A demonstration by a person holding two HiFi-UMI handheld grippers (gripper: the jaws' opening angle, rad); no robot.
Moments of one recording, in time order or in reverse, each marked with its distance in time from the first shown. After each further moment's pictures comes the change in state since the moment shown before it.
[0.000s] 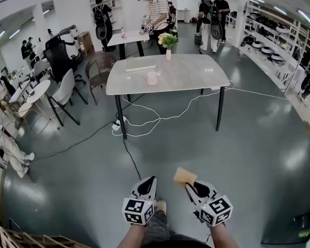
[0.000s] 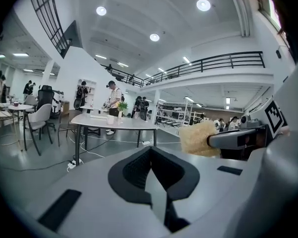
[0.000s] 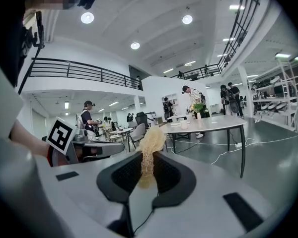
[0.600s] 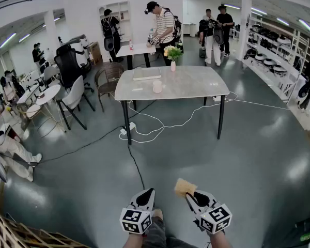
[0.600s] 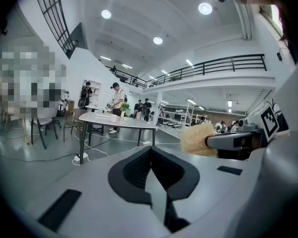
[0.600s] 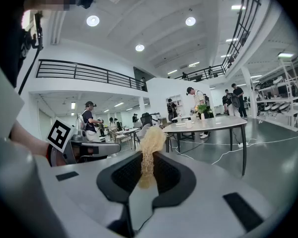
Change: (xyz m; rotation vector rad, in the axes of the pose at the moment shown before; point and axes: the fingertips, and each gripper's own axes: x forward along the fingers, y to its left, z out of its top) left arm -0.098 -0.043 -0.040 -0.042 -0.008 0.029; right arm -0.074 0.060 -0.036 -0.007 -0.006 0.043
